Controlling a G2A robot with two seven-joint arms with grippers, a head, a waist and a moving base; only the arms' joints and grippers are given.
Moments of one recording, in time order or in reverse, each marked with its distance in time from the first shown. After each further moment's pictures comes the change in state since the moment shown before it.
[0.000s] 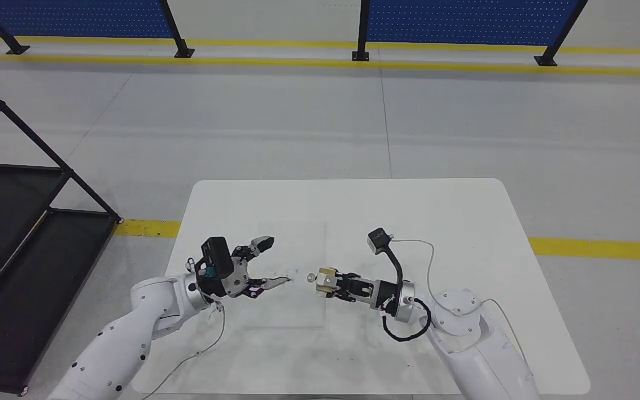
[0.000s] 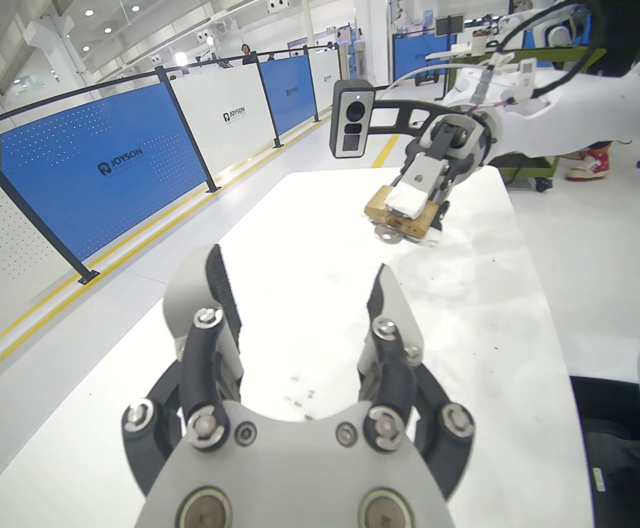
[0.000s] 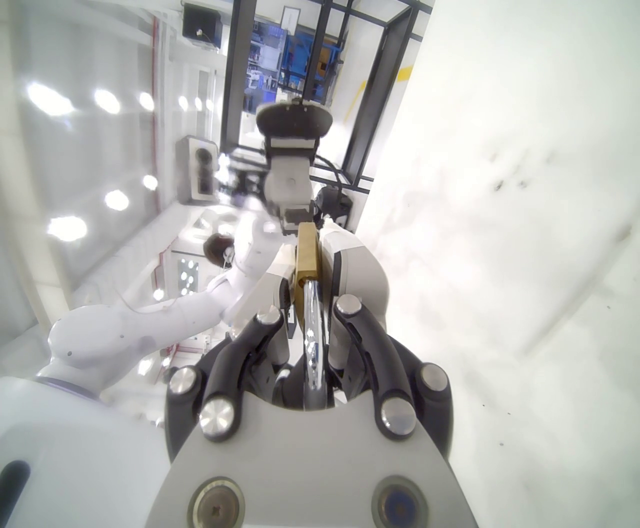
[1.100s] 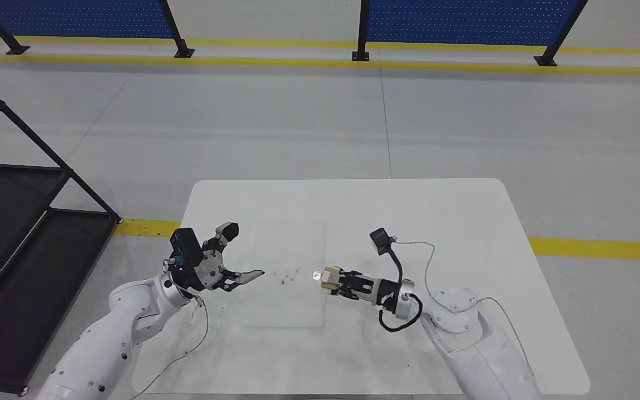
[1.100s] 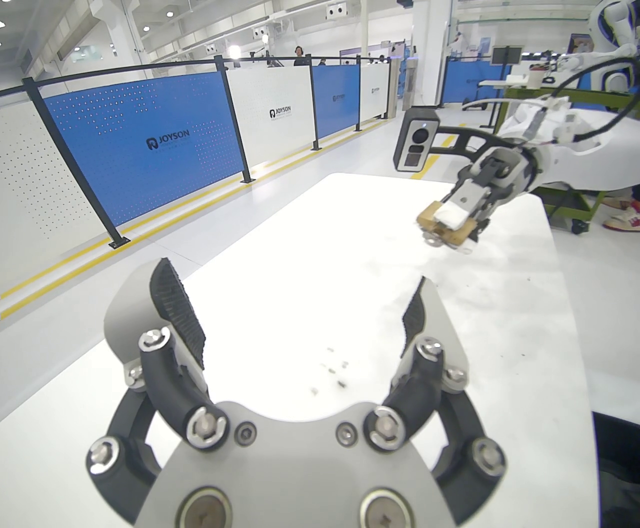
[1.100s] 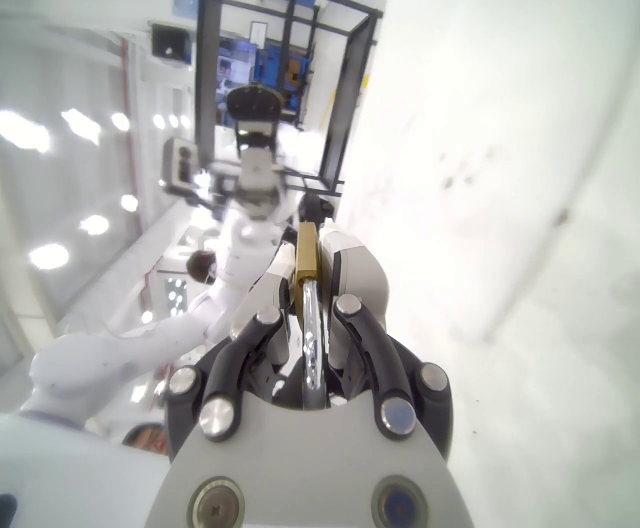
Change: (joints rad) left arm 0.050 0.002 -0.095 0.065 -0.122 -0.002 -0.007; right arm 0.010 0.006 0.001 0.021 -0.083 0.122 -0.049
